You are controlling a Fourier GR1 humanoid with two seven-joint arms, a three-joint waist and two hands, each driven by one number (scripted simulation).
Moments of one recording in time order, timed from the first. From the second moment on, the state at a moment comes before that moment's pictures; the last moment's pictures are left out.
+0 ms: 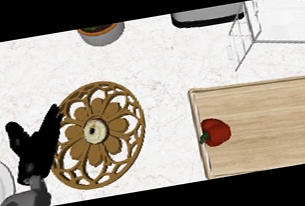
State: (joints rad) left arm -0.07 0.18 0.07 -1.38 0.10 -0.01 0.28; right arm -1.20 -0.83 -0.27 -0.49 0.67 0.15 -0.05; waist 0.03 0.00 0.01
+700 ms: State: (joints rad) left arm -0.07 0.18 0.08 -1.40 0.11 -0.01 0.31; right arm -1.28 -0.83 -0.48 -0.39 0.50 0.08 0.02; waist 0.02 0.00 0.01
